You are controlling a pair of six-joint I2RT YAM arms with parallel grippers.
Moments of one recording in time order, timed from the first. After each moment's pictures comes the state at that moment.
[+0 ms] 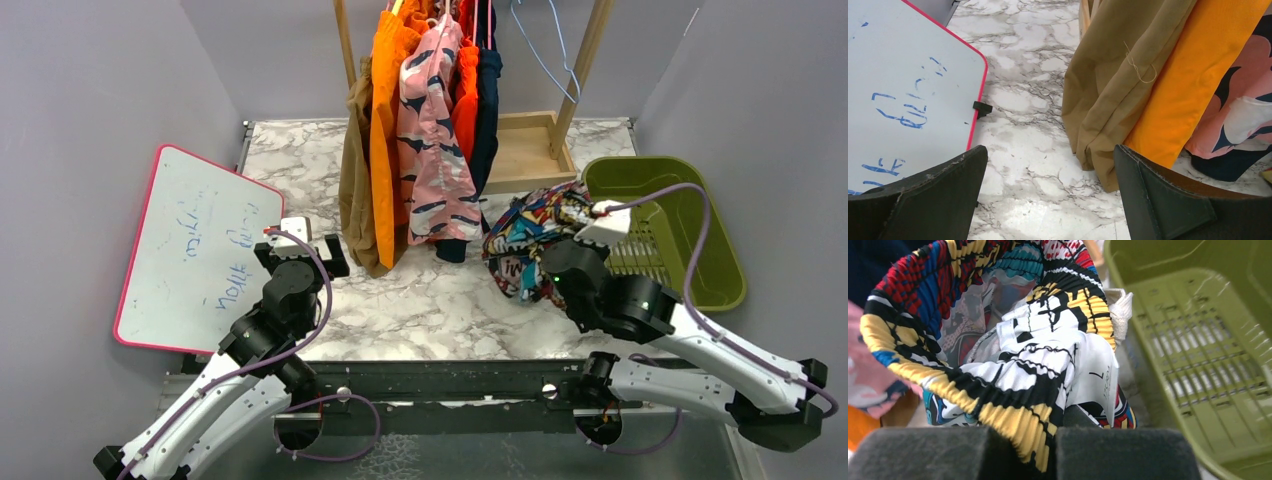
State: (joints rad) left arm -0.69 0.47 0.56 -0.34 -0.75 -0.25; right arm 1.03 0.84 0.95 -0.81 1.08 0.78
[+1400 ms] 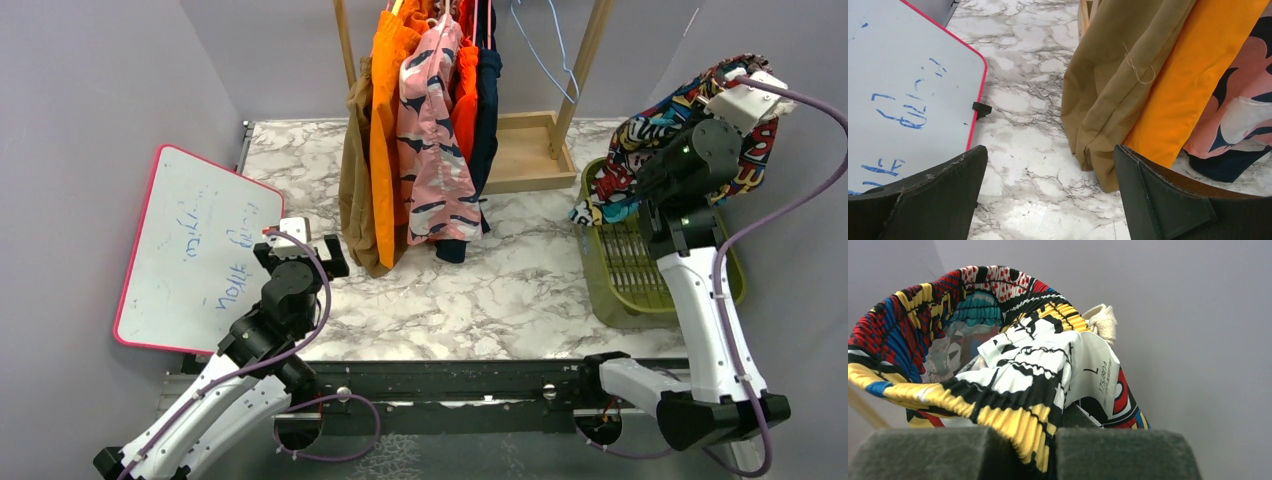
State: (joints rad) left arm -0.69 0.46 0.56 -0.34 -0.75 -0.25; right arm 0.17 1.07 1.36 0.09 1.03 -0.30
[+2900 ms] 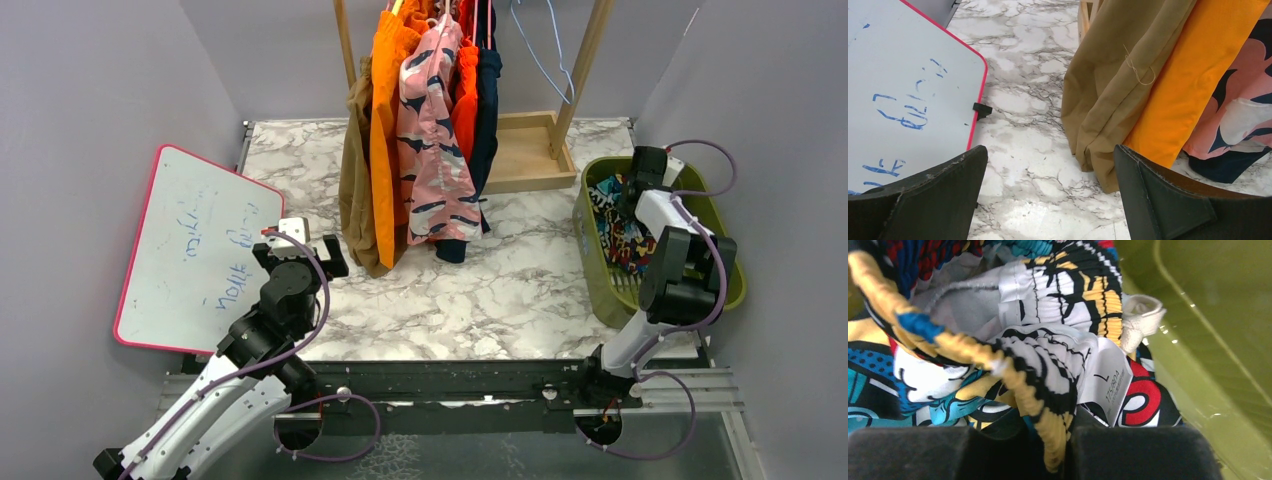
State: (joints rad) left arm -0.69 0.45 0.56 -0.34 -0.74 -0.24; right arm -0.25 1.71 1.16 -0.31 0.45 0.31
